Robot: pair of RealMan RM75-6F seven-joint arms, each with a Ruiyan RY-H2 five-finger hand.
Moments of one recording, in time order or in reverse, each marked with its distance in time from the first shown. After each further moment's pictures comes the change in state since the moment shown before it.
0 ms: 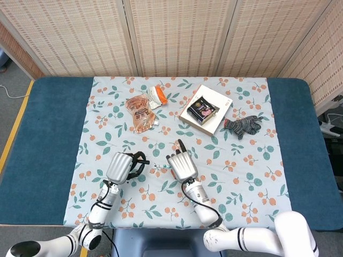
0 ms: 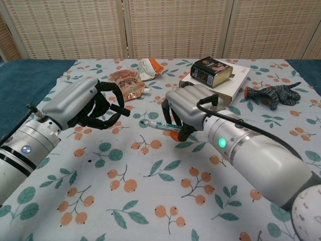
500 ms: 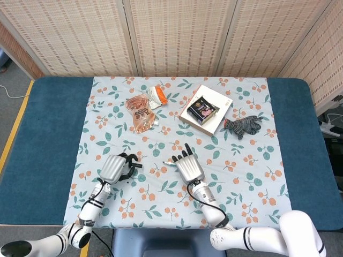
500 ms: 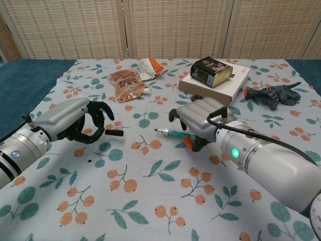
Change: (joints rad) left arm 0.010 0.068 0.040 0.013 -0.056 -0.160 -0.022; right arm -0.011 0.040 -0.050 -0.004 0.063 -0.054 -0.045
